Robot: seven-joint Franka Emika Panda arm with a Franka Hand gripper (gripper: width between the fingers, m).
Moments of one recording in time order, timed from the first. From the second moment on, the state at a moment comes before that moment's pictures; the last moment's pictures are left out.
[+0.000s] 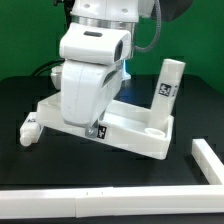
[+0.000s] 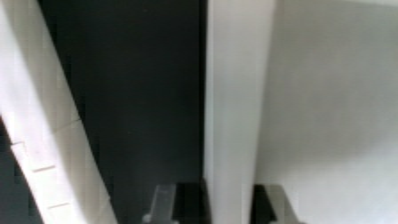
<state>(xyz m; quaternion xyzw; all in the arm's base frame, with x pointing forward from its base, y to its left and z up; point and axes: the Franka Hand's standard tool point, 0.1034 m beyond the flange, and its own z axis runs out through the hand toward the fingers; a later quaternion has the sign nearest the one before) 0.589 -0.038 0.077 0.79 0.62 -0.03 0.06</state>
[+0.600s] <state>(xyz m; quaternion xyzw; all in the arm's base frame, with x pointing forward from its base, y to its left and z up) 0.659 -0.008 0.058 0.70 0.71 0.00 0.09</state>
